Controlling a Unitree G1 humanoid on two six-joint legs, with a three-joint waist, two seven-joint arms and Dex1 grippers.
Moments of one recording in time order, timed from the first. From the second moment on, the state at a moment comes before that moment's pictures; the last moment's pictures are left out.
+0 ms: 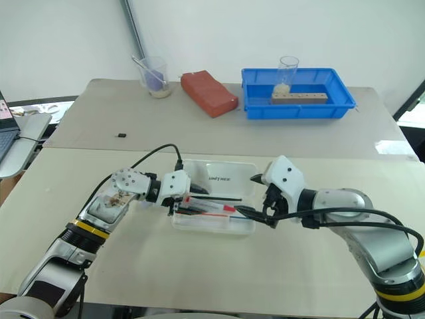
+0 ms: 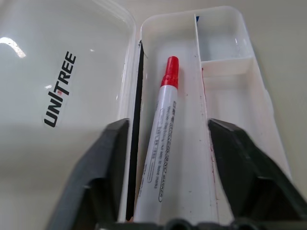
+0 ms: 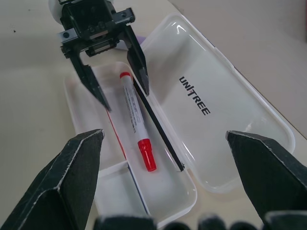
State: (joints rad) left arm -0.55 0.53 -0.37 0.16 -0.10 0.08 -1.22; right arm -0.19 -0.85 0.00 -0.67 0.56 0.80 0.71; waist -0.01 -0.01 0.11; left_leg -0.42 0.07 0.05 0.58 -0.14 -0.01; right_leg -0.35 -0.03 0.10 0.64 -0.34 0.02
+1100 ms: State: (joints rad) left arm -0.23 0.66 -0.01 0.02 -0.20 0.46 -0.90; right arm -0.52 -0.72 0.16 -0.62 0.64 0.86 0.78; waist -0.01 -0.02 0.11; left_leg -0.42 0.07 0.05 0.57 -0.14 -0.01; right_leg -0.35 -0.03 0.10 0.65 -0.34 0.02
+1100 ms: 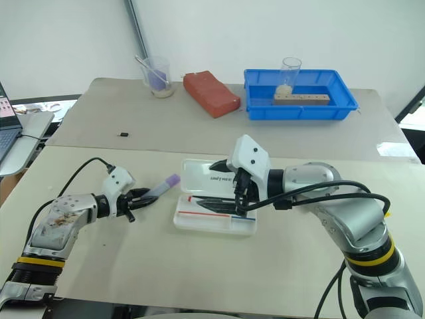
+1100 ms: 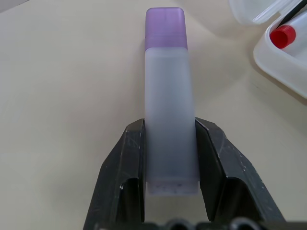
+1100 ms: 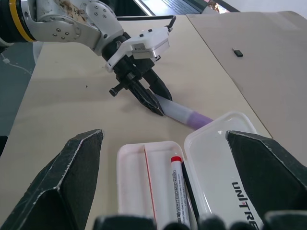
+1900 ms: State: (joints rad) left arm -0.36 0.83 -0.29 -0.24 -0.19 0.22 -1.29; right arm -0.12 -0.89 -0.02 -0.65 0.57 0.79 0.82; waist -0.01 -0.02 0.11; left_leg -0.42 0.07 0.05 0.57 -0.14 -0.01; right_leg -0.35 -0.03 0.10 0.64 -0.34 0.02
